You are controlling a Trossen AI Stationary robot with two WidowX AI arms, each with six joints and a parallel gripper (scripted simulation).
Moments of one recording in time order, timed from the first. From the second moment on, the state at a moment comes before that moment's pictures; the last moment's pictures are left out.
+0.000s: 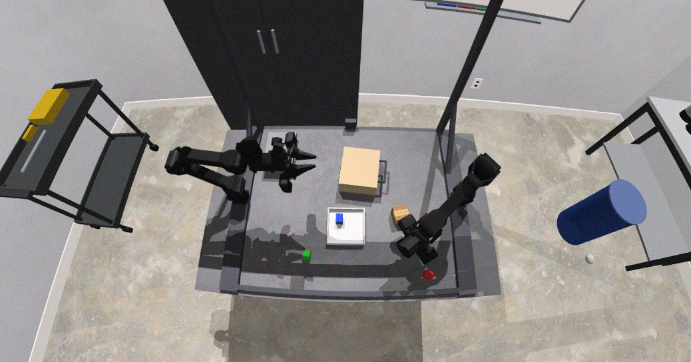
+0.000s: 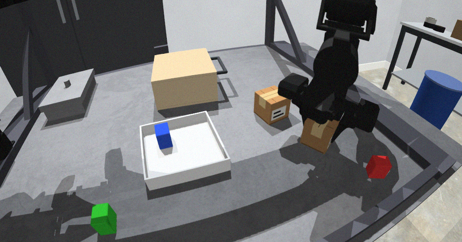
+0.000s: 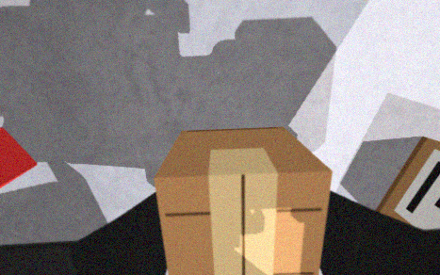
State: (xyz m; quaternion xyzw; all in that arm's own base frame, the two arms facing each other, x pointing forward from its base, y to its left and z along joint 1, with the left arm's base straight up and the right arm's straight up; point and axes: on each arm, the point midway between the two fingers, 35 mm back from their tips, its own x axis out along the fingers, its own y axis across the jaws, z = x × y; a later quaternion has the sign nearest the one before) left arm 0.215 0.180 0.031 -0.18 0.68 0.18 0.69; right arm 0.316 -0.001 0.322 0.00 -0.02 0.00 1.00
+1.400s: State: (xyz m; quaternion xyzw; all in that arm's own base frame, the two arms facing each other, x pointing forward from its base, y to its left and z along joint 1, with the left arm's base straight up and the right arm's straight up) left arm 0.214 0.179 0.083 -0.18 0.69 0.17 0.68; right arm 0.316 -0.001 0.322 0.00 -0.02 0.00 1.00
